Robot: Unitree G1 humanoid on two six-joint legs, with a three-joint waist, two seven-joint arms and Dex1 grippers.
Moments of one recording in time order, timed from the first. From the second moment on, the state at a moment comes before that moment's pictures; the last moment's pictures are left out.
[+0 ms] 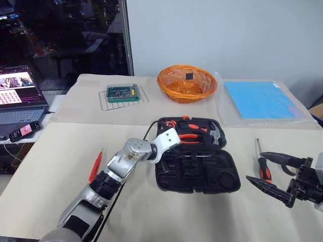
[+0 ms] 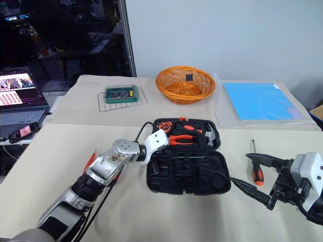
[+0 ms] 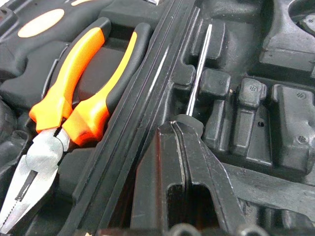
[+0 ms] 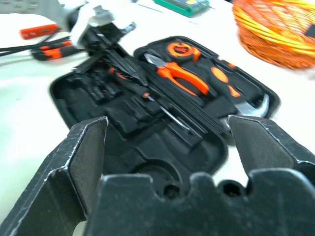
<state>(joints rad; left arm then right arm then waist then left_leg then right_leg) -0.63 0.32 -0.47 0.05 -0.11 0.56 -0.80 0.41 -0.79 -0.73 -0.60 0.70 0.40 0.97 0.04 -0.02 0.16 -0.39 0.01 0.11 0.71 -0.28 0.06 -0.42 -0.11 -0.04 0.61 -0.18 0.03</state>
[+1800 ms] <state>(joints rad) -0.21 0.82 0.16 -0.42 -0.78 0.70 -1.22 -0.41 -1.09 0.19 -0.20 0.20 0.27 1.19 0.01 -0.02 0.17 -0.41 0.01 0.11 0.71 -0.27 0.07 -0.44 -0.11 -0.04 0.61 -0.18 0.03</state>
